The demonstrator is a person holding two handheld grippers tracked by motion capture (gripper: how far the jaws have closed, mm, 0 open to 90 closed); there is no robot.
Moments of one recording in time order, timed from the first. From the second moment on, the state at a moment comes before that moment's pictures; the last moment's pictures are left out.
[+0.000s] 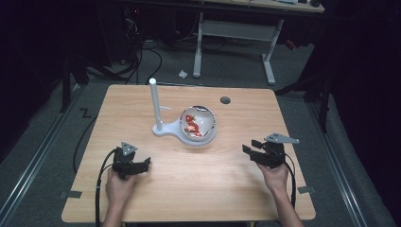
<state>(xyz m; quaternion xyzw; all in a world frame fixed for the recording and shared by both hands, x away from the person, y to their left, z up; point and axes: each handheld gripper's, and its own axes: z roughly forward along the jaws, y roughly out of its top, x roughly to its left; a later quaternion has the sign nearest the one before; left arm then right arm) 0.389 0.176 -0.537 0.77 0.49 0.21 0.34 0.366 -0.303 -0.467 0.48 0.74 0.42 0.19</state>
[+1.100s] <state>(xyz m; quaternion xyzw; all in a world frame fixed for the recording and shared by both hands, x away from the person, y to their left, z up) 0.389 0.176 -0.537 0.77 0.49 0.21 0.34 0.369 -0.297 -0.513 0.51 0.75 0.40 0.16</state>
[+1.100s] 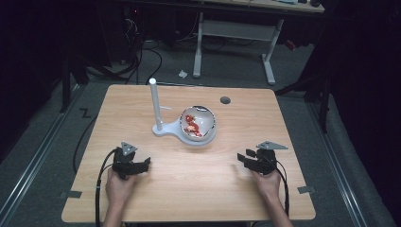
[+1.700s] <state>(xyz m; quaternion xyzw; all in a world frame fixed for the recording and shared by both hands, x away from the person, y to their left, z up) 0.389 0.176 -0.537 0.77 0.49 0.21 0.34 0.370 -0.283 -0.528 0.49 0.78 0.35 0.18</state>
